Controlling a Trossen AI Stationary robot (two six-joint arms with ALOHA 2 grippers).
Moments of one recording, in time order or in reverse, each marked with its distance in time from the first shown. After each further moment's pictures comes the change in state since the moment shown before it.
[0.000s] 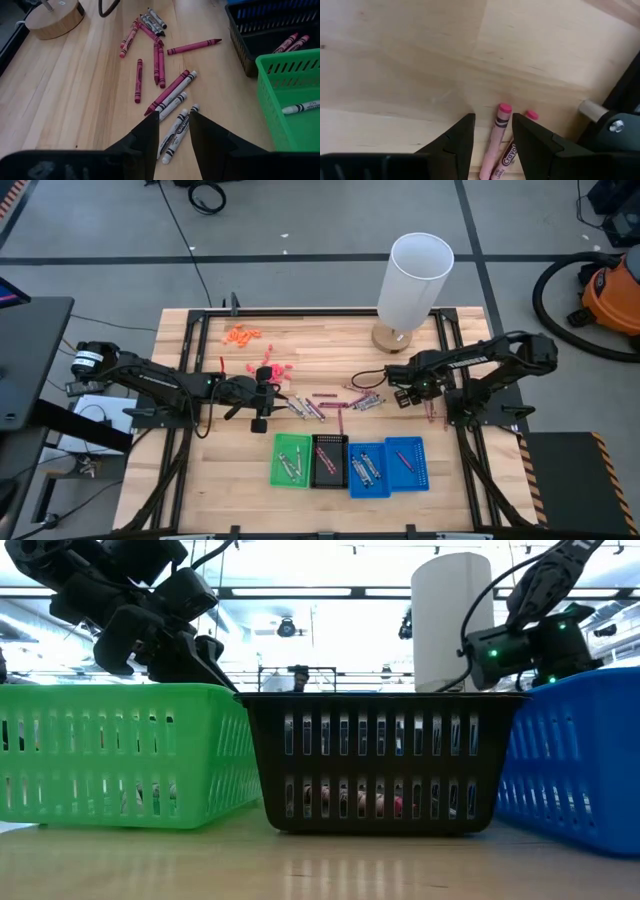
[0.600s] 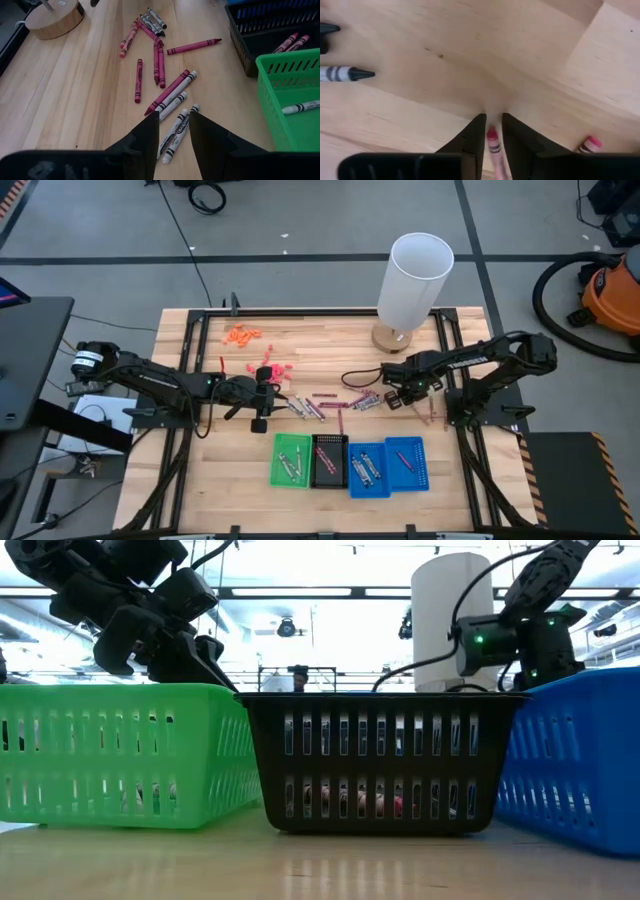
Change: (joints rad) left arm 0.000 0.000 0.000 0.000 0.000 0.001; right arm 0.023 -0.001 0.024 0.164 -0.051 -0.082
